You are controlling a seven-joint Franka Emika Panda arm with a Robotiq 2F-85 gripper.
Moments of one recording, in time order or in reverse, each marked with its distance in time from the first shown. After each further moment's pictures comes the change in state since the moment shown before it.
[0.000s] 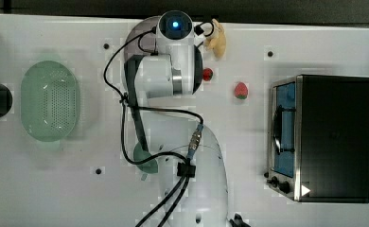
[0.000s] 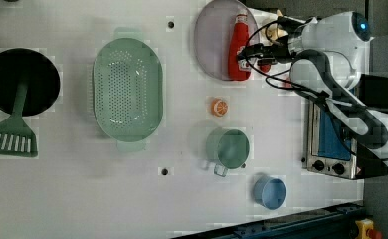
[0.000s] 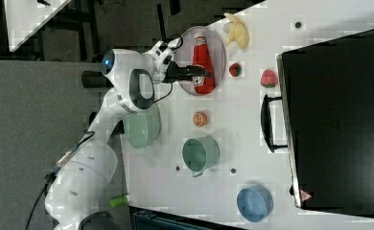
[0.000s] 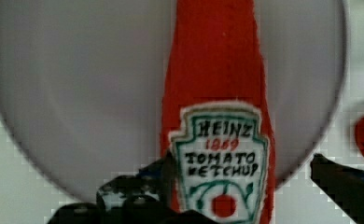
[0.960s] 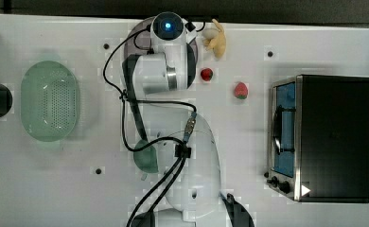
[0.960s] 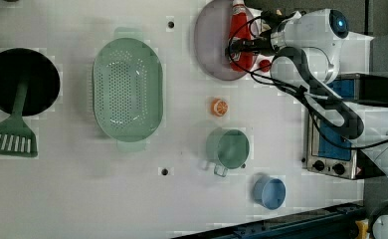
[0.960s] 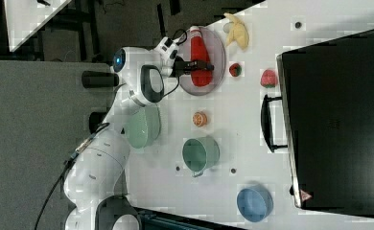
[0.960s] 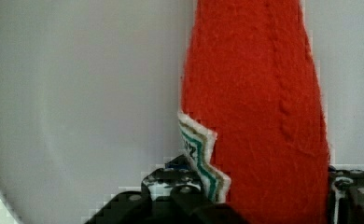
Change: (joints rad) arm 0.011 0.137 0.019 0.123 -0.050 0.062 -0.008
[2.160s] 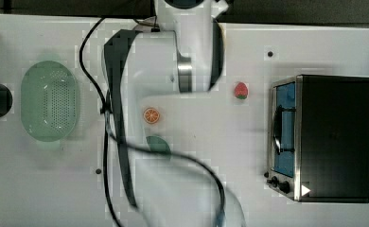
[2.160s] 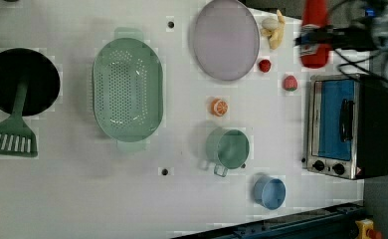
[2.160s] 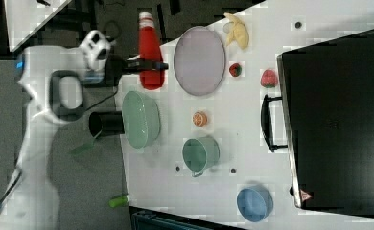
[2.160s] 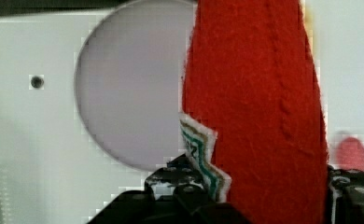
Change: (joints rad) arm -0.063 -0.517 0.003 -0.115 0.067 -0.327 -0.003
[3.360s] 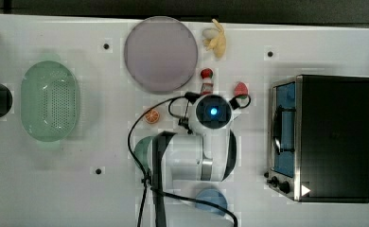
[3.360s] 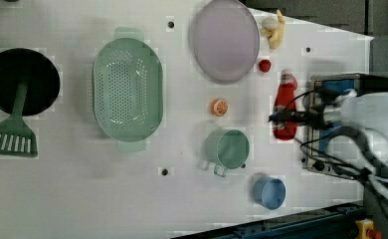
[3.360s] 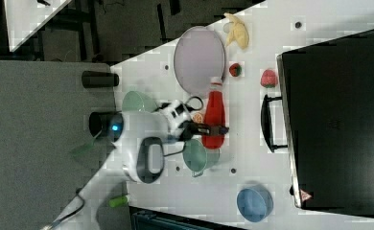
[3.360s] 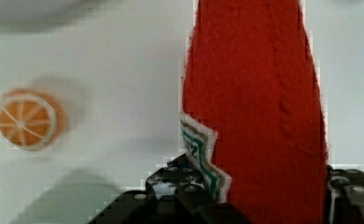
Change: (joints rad) arm -0.087 -0.163 -0.049 -0.797 0.008 0.472 0.016
